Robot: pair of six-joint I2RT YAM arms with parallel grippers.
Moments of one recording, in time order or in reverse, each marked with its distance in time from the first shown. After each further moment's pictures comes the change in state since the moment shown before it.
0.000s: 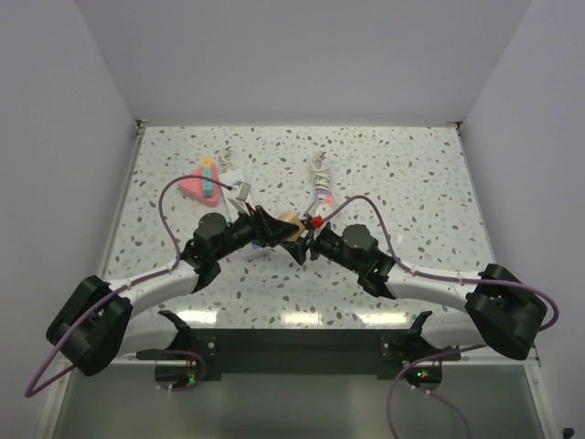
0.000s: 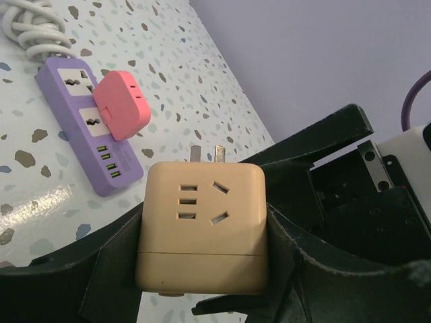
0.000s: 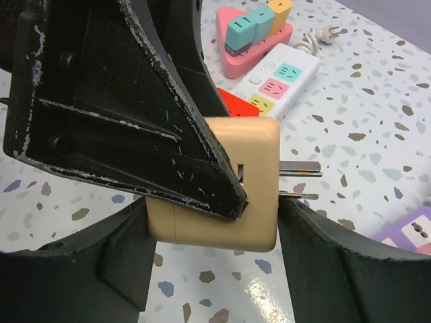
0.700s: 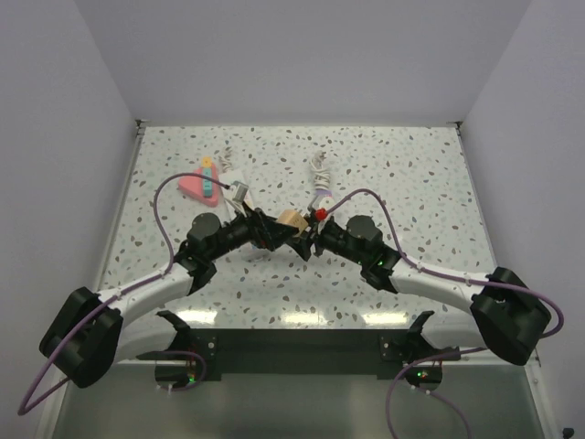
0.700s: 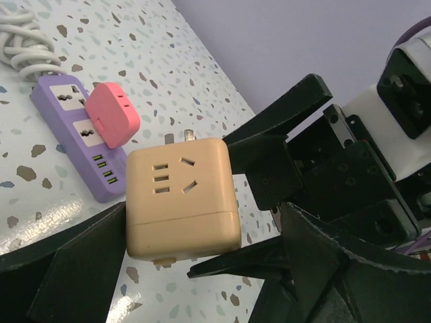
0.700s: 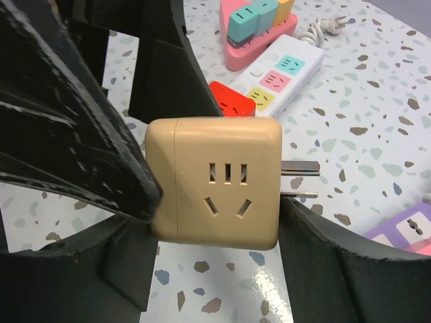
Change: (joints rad) left arm 0.022 -0.071 0.000 -0.045 0.048 0.072; right arm -0.068 -0.024 0.035 -0.096 -0.103 0.003
